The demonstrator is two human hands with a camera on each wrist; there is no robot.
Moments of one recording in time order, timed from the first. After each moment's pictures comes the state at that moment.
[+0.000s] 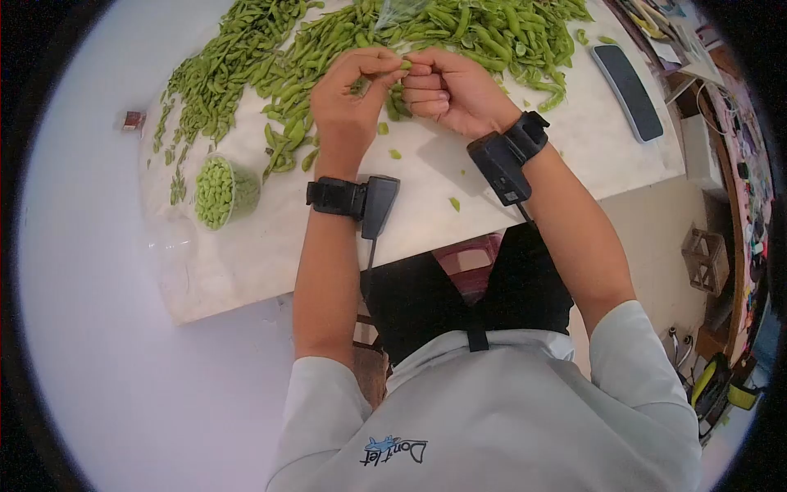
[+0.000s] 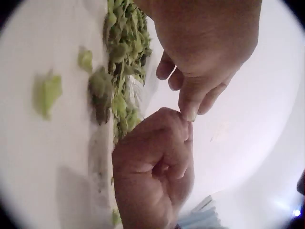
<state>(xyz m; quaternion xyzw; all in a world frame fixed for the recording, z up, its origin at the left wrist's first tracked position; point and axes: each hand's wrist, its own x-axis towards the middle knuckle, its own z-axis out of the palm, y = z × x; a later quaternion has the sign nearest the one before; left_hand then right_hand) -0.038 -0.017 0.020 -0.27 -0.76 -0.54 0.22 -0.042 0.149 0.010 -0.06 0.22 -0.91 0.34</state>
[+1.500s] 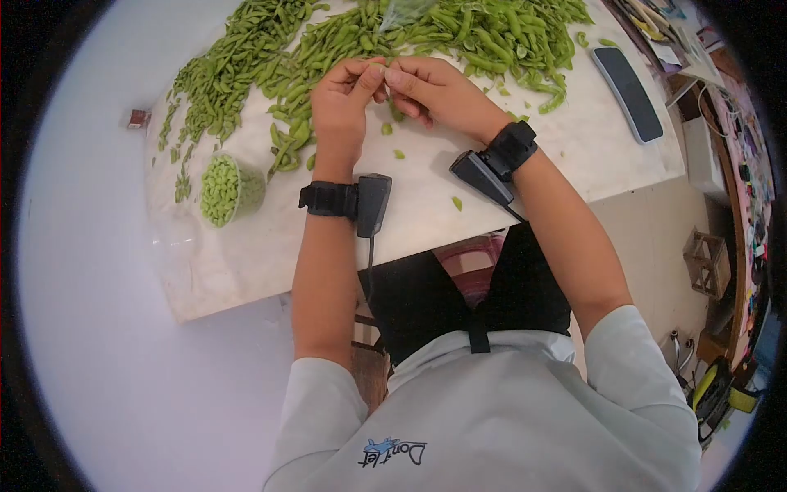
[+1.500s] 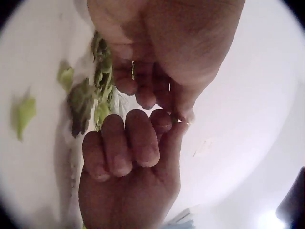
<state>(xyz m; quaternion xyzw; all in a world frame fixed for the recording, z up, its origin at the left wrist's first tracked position) -0.039 -0.026 0.010 -0.16 -0.61 -0.78 0.03 -0.033 0.137 0.015 -0.25 0.64 -0.71 0.14</state>
